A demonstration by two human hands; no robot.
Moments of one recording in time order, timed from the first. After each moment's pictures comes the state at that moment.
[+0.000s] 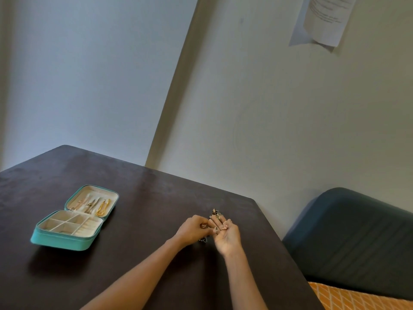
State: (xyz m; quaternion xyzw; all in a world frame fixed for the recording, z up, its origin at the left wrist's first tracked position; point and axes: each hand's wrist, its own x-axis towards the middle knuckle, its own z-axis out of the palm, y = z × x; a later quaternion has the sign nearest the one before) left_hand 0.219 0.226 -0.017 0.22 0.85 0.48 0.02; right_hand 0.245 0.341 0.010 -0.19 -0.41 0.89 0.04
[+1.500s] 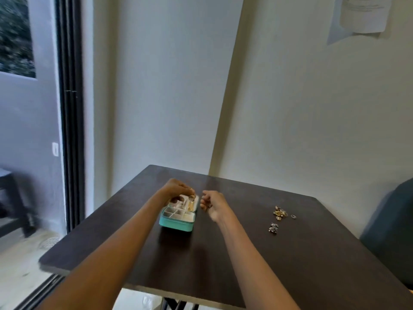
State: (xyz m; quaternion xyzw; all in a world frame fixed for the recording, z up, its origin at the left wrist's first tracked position) left_hand 0.273 -0.048 0.059 -0.03 0.83 0.56 0.02; right_hand 0.291 0.099 0.056 -0.07 -0.66 0.75 -0.05
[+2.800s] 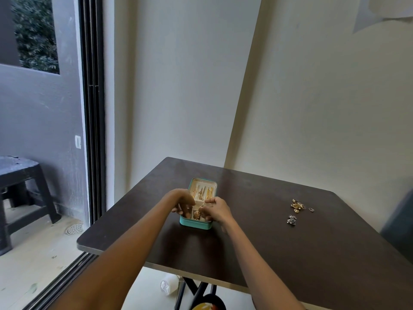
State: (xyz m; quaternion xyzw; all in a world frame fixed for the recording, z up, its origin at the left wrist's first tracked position) left_hand 0.295 -0.072 0.036 -0.10 0.93 0.30 0.21; right_hand 0.309 0.070 -0.006 0.02 -0.82 0.58 -0.05
